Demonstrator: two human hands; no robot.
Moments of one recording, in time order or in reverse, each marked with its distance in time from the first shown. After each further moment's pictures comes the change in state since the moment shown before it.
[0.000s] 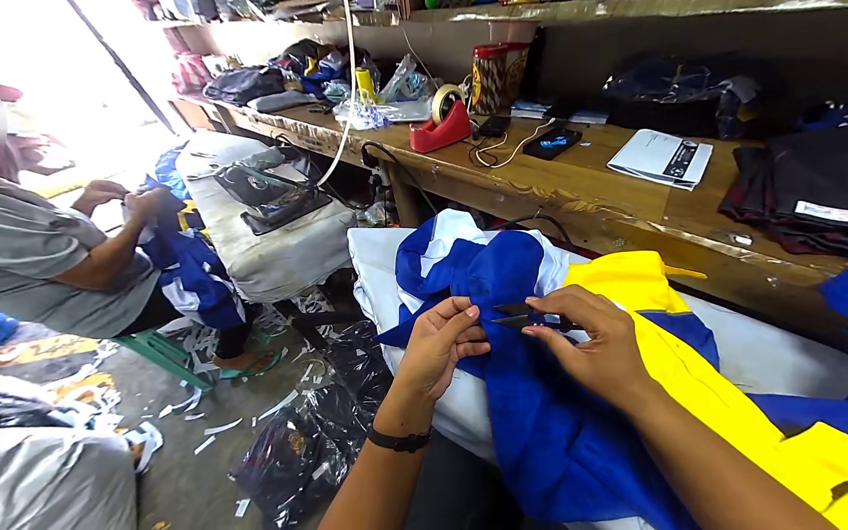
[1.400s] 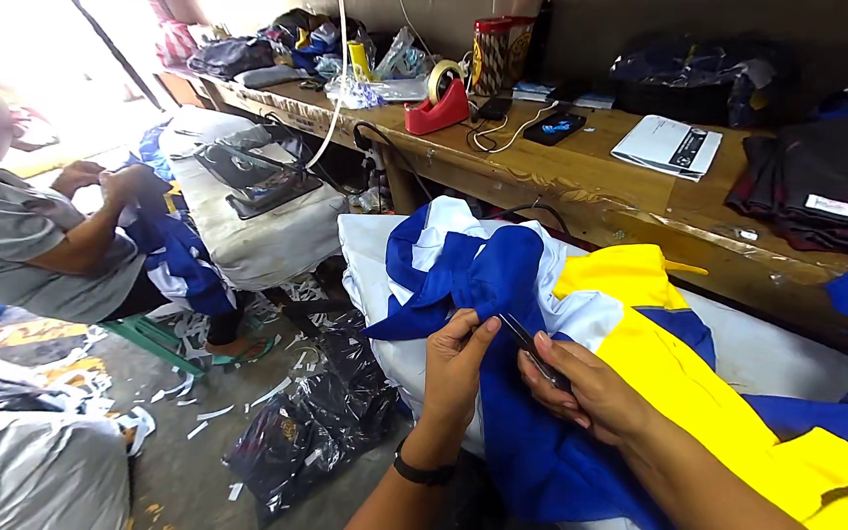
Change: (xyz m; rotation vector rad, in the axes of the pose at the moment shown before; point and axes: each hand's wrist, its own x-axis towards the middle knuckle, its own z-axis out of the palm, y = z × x) left_hand -0.006 -0.054 0.025 0.162 0.149 0.404; right_hand -0.017 -0.032 -0.014 1.214 -0.553 0.810
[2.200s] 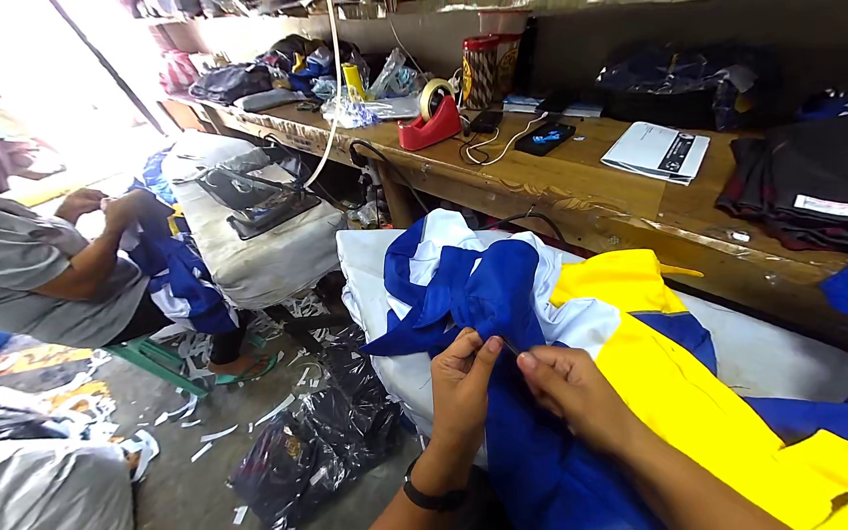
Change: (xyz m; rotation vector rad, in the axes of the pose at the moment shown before) left_hand -0.008 -0.007 0.006 -0.006 -0.013 0.076; right_hand 0.003 0.009 0.002 -0.343 0.233 -0.173
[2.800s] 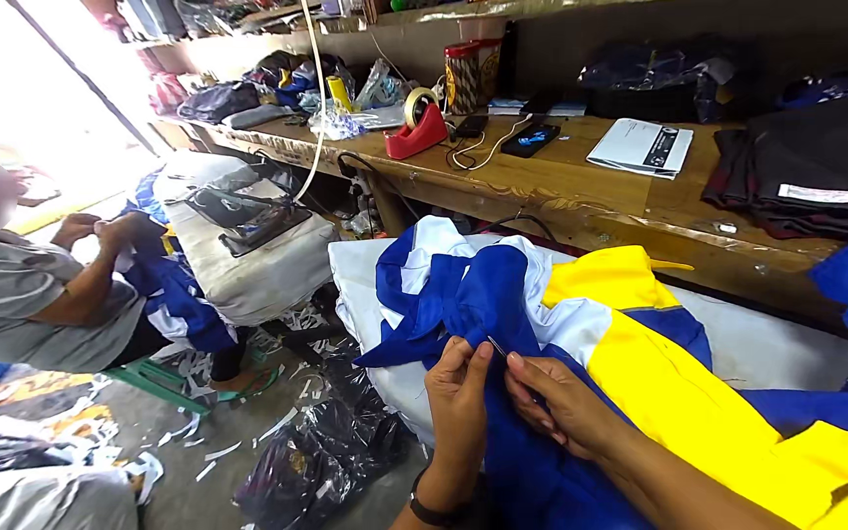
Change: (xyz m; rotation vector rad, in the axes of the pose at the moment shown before) left_hand -0.003 -0.003 0.007 0.071 0.061 0.079; right_hand 0.003 0.005 0.008 0.401 -0.111 0.129
